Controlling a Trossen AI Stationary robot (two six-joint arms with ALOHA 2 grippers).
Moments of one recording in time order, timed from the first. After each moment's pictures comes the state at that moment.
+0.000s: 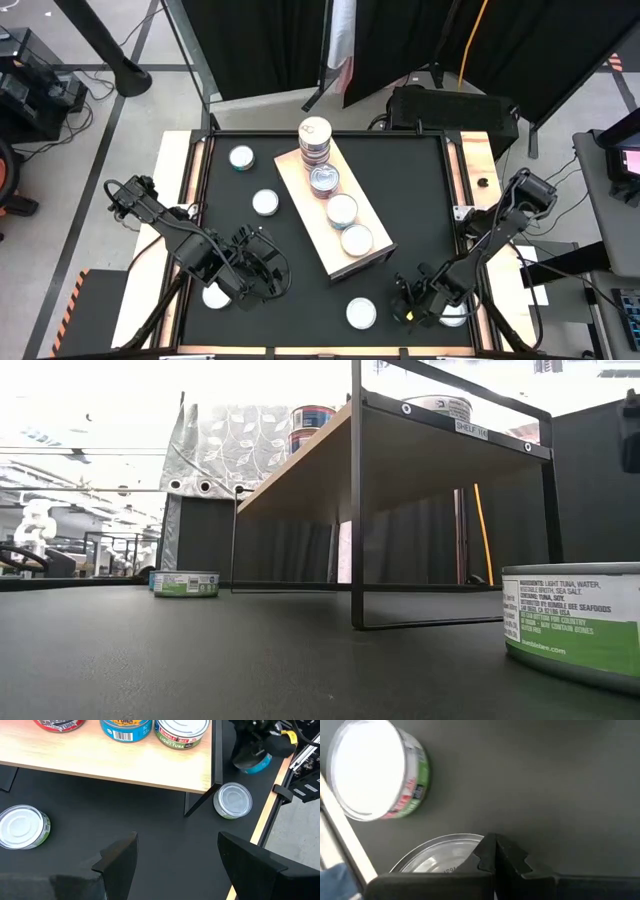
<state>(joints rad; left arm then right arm) -0.61 1.67 1.82 -1.27 -0.50 -1.11 0.86 1.57 0.76 -0.39 0.28 1.59</state>
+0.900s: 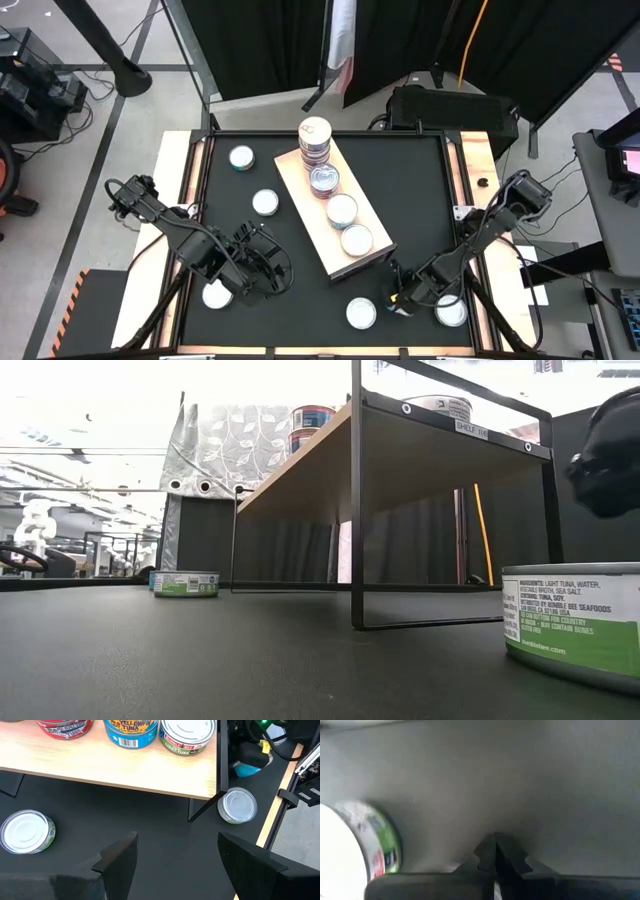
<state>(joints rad) -0.59 1.67 1.82 -1.27 -0.51 -1.09 0.72 1.61 0.76 -0.44 0.19 1.87</state>
